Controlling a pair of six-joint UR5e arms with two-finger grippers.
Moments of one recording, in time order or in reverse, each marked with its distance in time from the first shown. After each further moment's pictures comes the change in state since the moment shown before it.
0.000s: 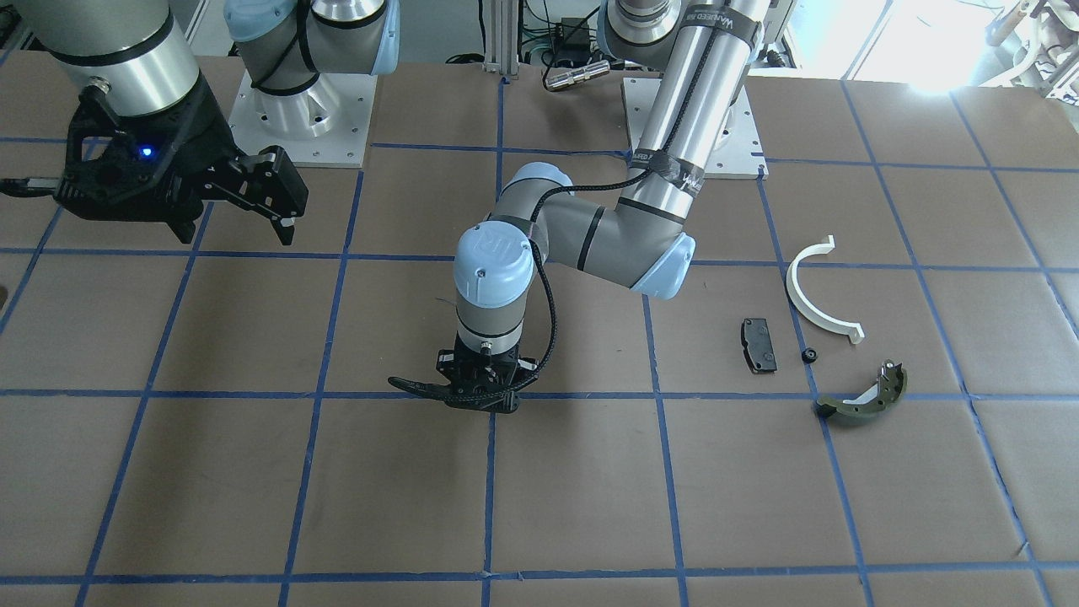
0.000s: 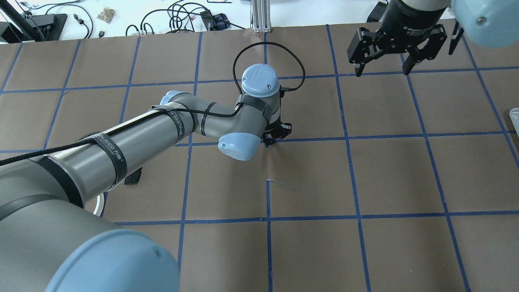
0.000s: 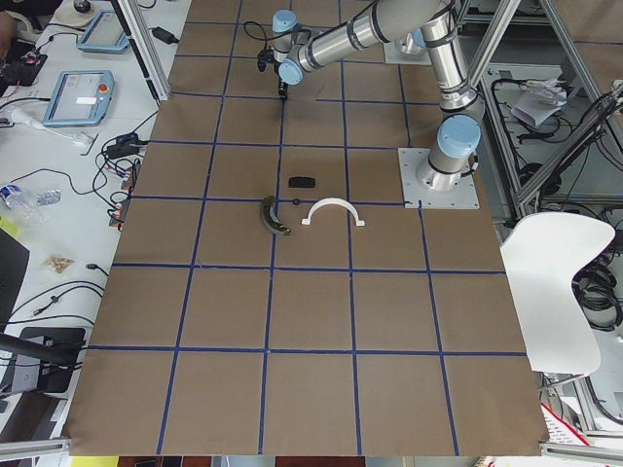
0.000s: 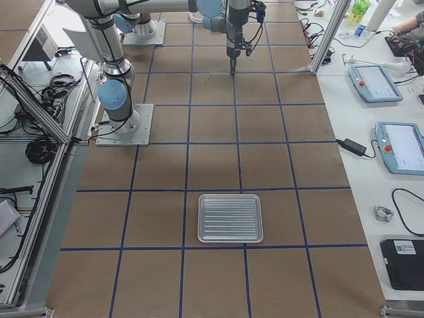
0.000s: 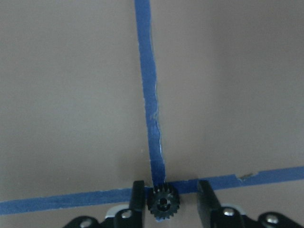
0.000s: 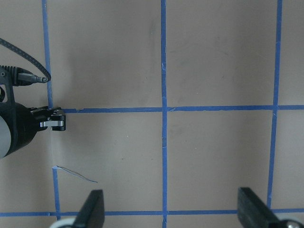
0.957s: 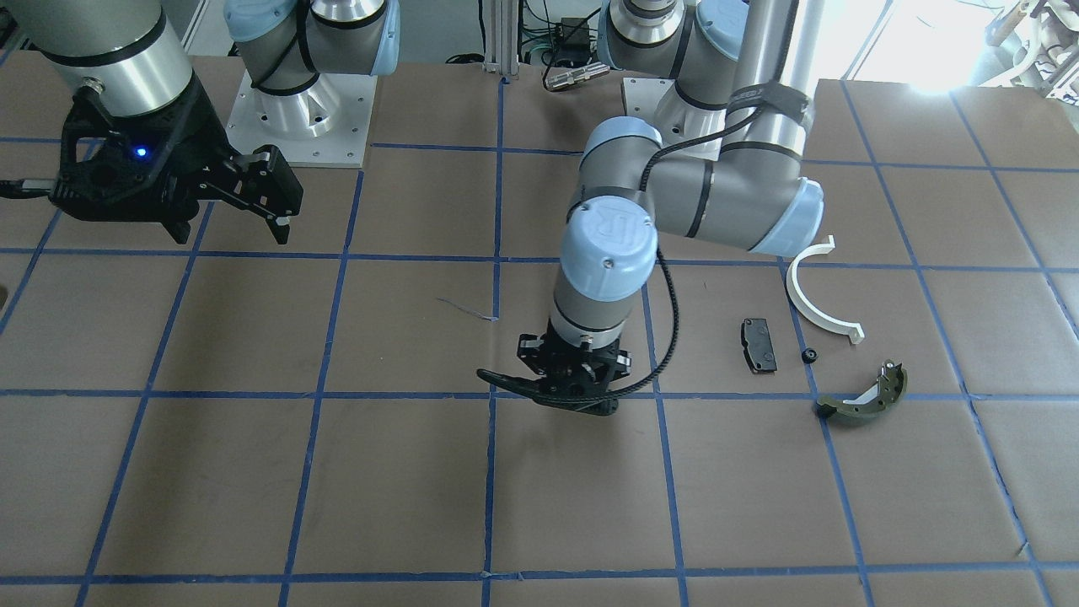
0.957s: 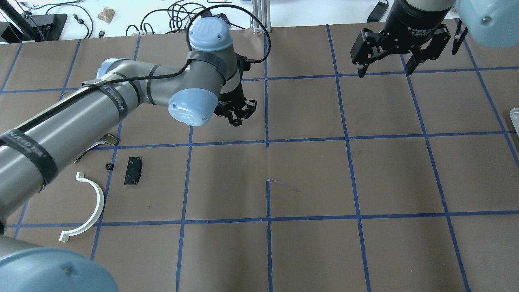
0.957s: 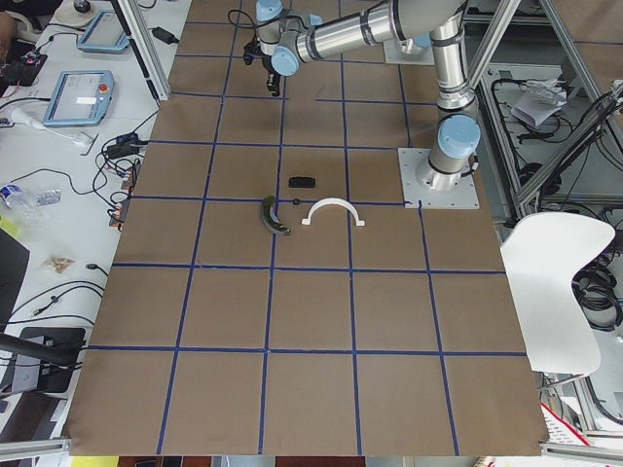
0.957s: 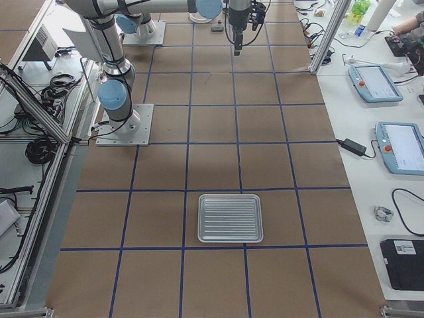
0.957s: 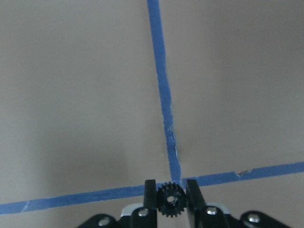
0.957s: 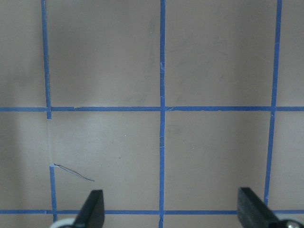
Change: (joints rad) left arm 0.203 0.176 0.042 -0.323 -0.016 0.290; right arm -0.007 -0.003 0.003 0.001 0.000 -0.020
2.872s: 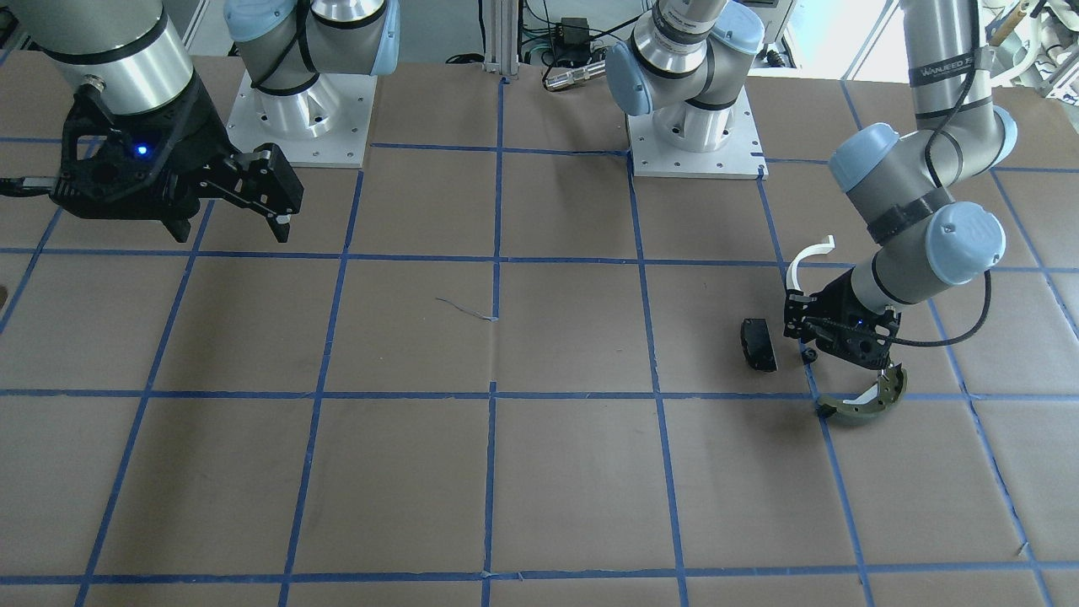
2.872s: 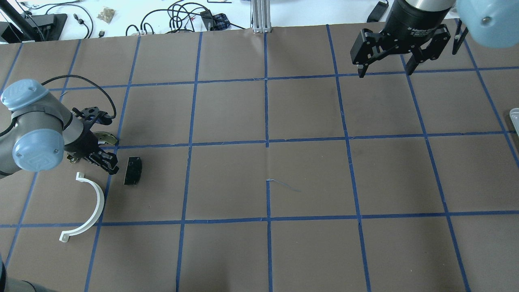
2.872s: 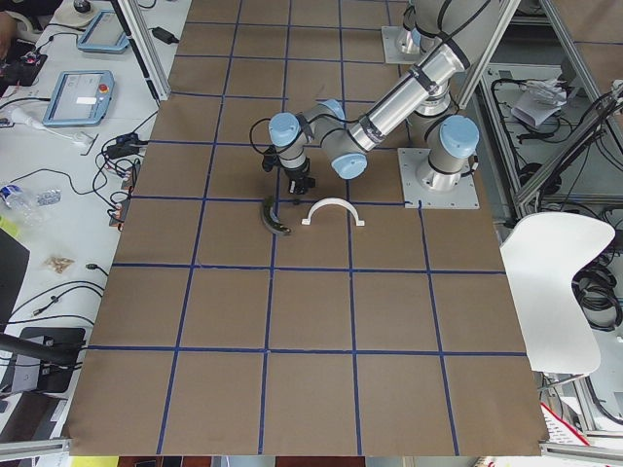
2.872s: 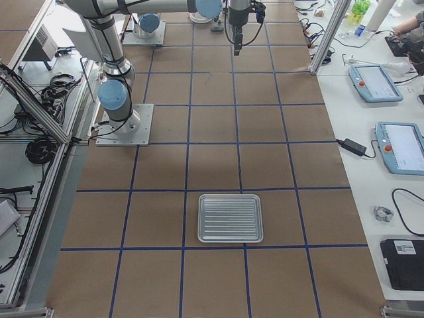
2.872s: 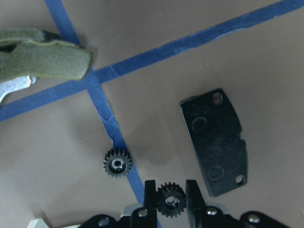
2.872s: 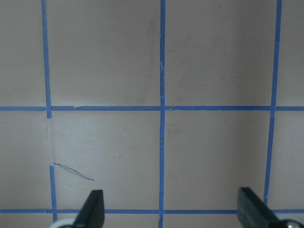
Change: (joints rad) left arm 0.663 0.149 -0.411 0.112 0.014 0.812; right arm 0.002 -0.002 0.000 0.001 -0.001 0.000
